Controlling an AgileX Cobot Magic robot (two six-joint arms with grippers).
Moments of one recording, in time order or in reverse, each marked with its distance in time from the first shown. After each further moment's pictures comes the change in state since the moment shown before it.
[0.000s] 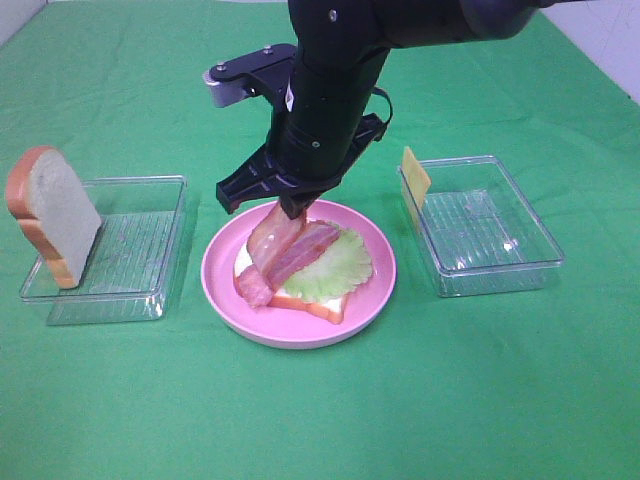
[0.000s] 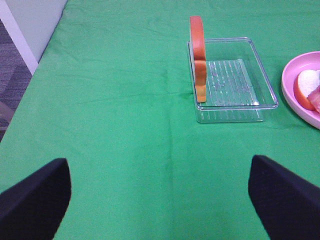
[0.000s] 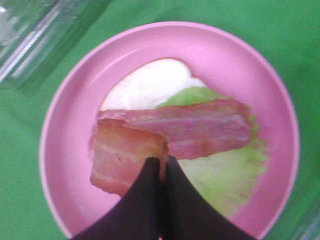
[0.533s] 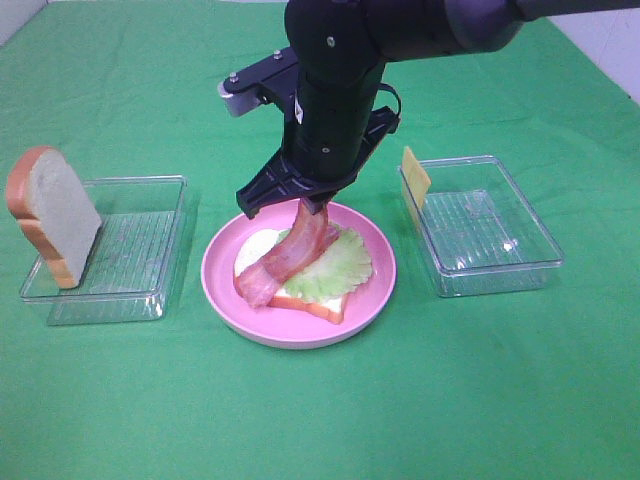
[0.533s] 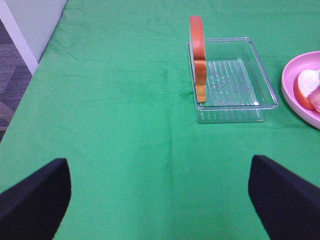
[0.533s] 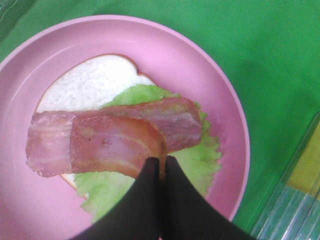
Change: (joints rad) left arm 0.000 0.000 0.000 0.000 0.000 0.000; right arm 0.000 0.034 0.000 -0.151 0.008 0.085
